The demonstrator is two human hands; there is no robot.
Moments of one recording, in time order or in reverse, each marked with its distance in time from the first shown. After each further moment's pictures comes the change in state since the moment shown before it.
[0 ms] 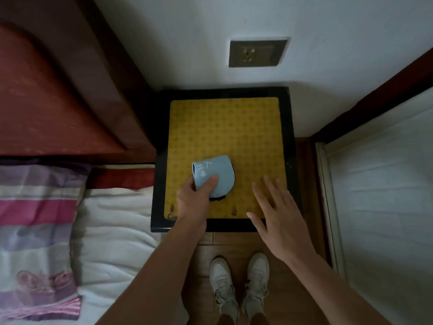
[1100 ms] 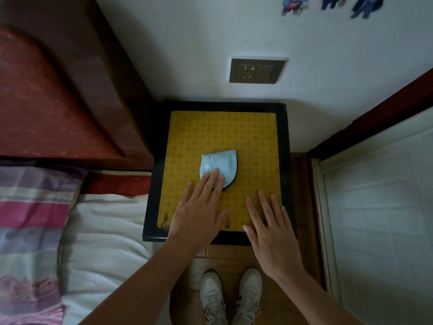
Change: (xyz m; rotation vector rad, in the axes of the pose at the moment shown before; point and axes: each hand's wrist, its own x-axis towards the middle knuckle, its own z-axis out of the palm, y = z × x) left_hand 0.003 -0.017 -0.012 1.676 -0.224 0.849; right_hand -0.003 0.006 0.023 -0.095 -0.032 0.008
